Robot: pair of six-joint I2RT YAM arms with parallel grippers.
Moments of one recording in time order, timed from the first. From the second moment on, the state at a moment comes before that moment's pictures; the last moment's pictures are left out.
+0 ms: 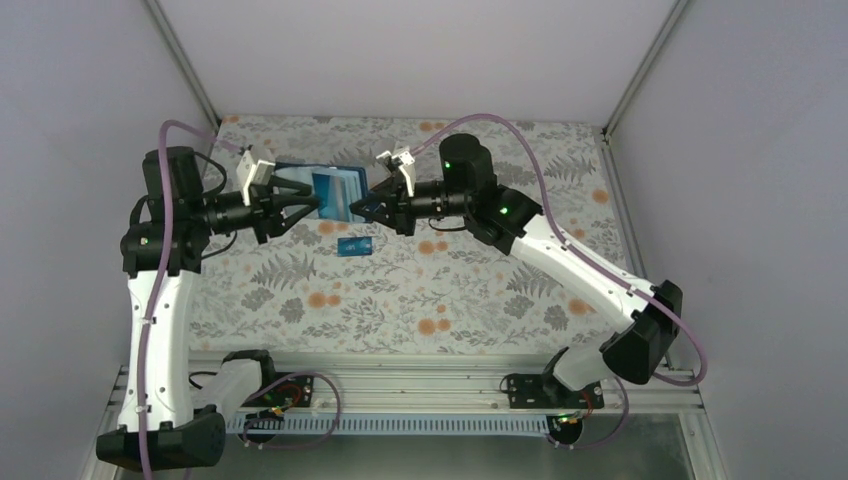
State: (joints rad) left arm 0.08 0.98 1.30 -0.89 1.13 0.26; right arm 0.83 1.47 1.44 -0.22 -0.71 0.23
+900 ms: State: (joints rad) left arm 0.06 1.01 1.41 -0.91 1.30 0.30; right arm 0.83 1.45 1.47 -0.17 -0.84 0.16
